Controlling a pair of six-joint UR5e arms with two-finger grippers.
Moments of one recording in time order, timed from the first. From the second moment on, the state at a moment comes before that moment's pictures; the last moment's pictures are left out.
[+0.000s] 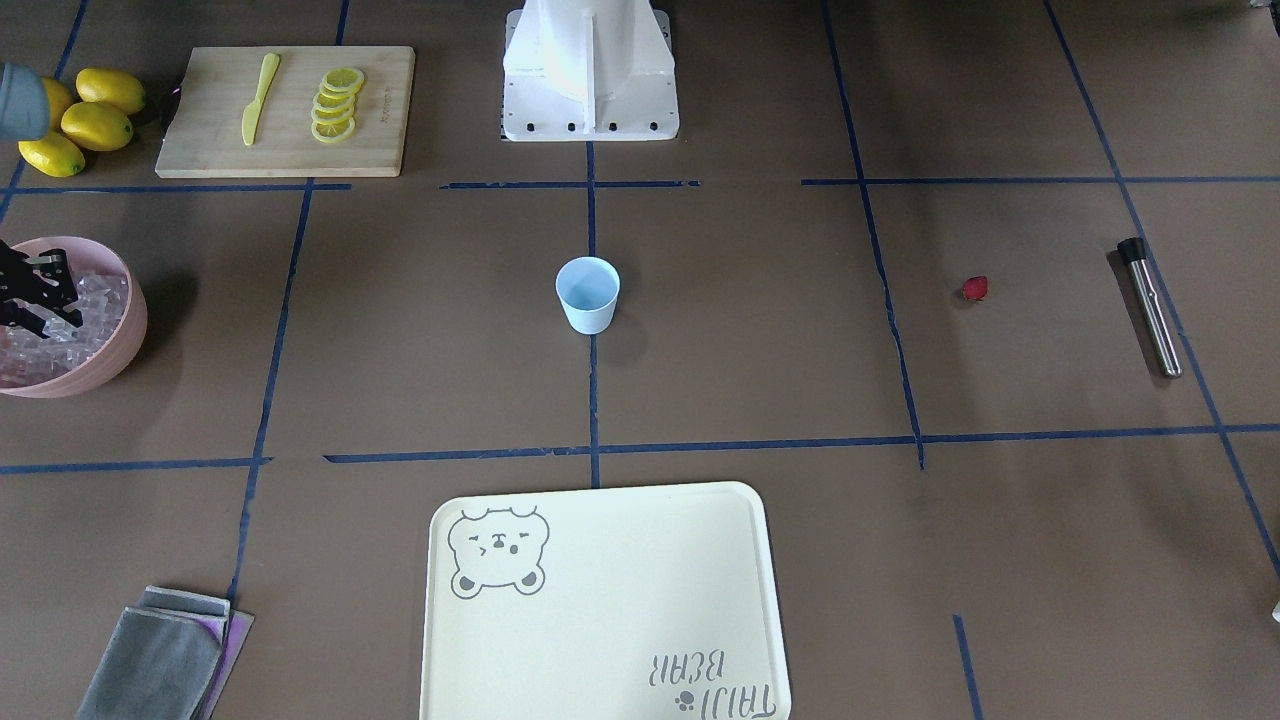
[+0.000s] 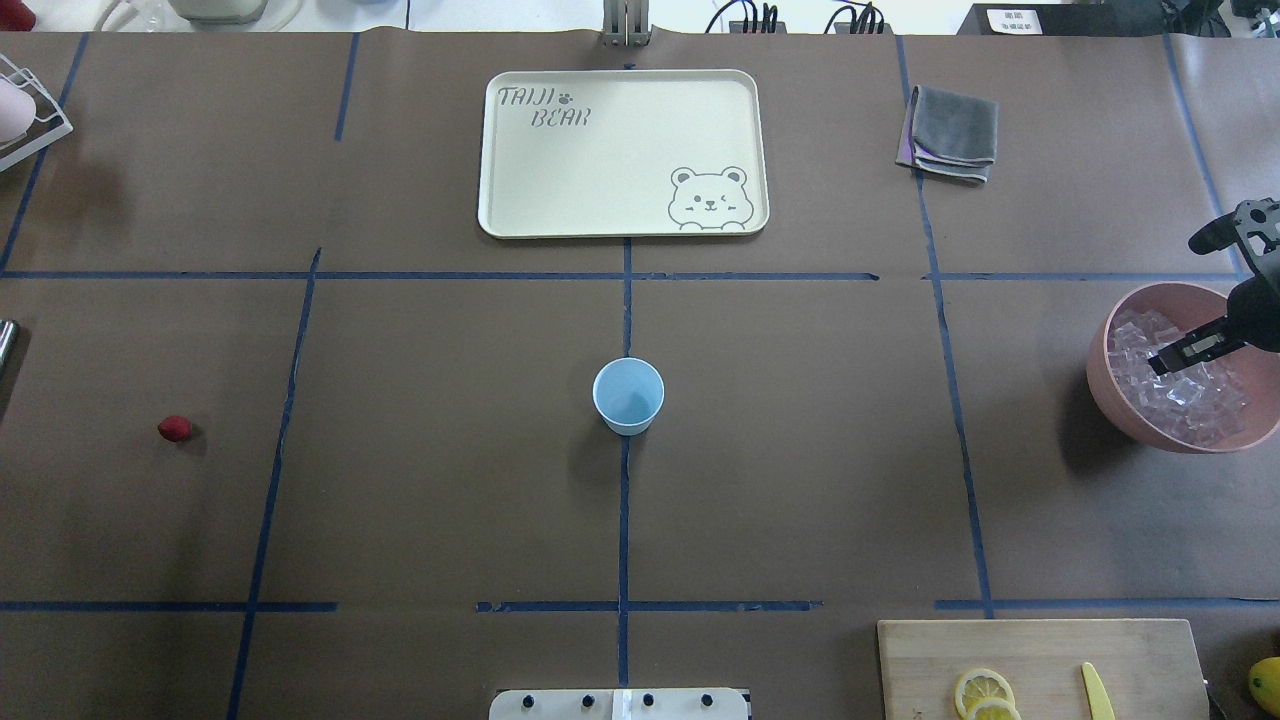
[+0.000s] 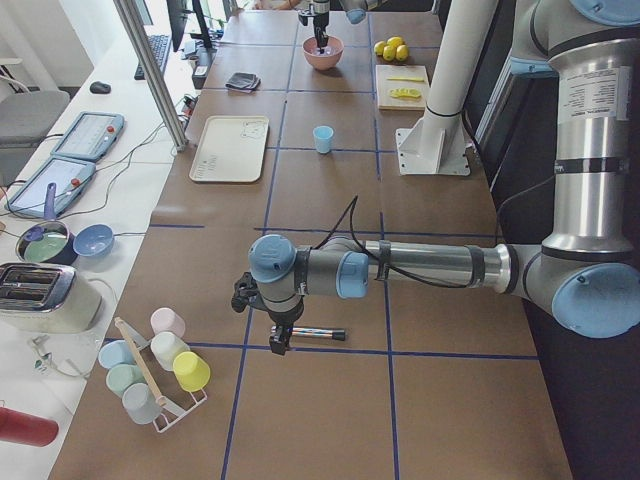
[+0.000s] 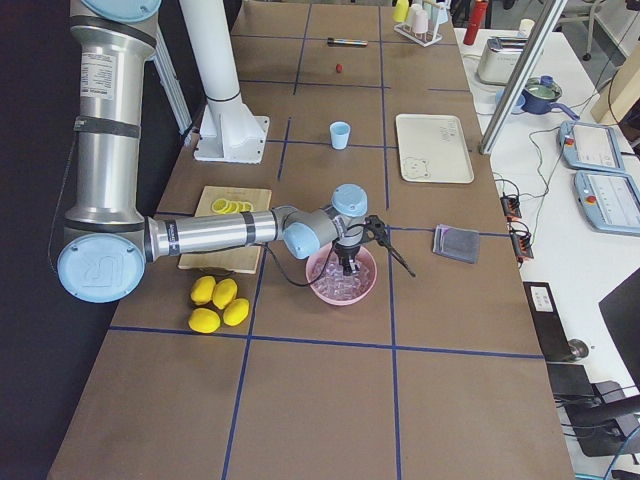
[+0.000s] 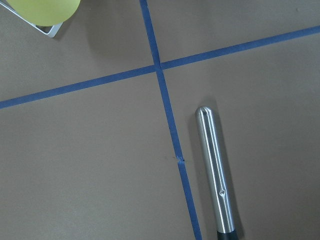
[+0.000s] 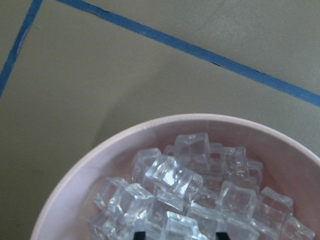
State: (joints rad) left arm -1.51 -1.50 -1.67 -1.58 -2.35 0.17; right arm 1.07 -1.67 1.74 -1.16 2.24 0.29
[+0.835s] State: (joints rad) left arm -1.51 -1.50 -1.66 -1.58 -2.35 0.17; right arm 1.12 -1.66 1.77 -1.17 2.27 0.30
